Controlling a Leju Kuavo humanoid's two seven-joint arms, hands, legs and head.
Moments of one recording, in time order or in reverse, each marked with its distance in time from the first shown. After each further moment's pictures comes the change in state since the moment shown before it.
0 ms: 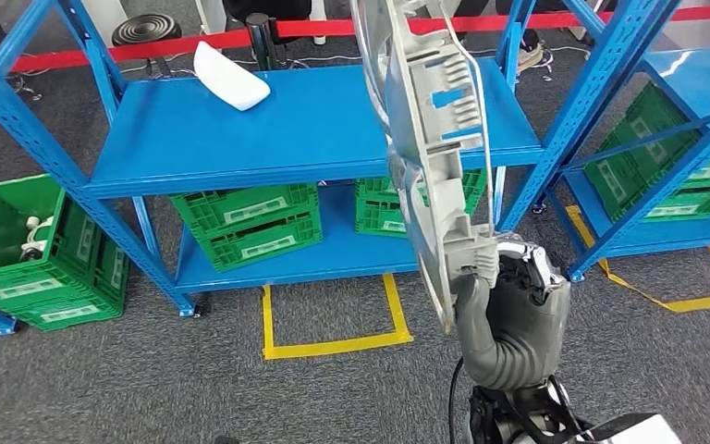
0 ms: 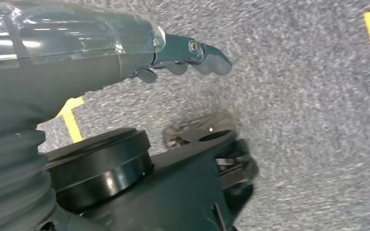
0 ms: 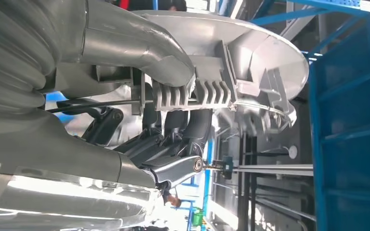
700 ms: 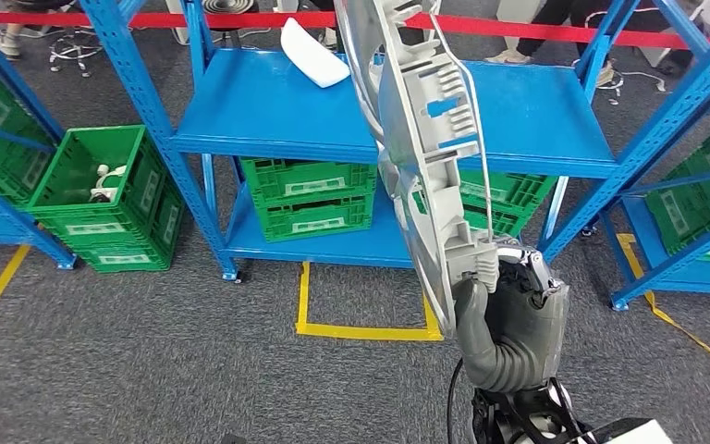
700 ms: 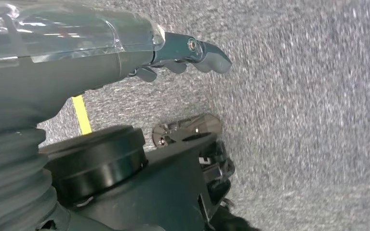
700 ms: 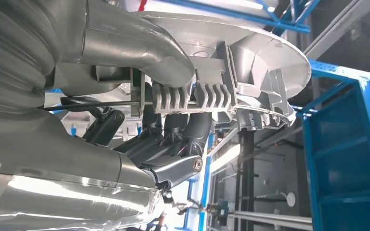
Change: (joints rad) left arm 0.002 -0.025 0.000 0.000 -0.012 0.006 -0.007; right arm 0.005 -0.009 -0.010 0.008 0.012 0.005 -0.008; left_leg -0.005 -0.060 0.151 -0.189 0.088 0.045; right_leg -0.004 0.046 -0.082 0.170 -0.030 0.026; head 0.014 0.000
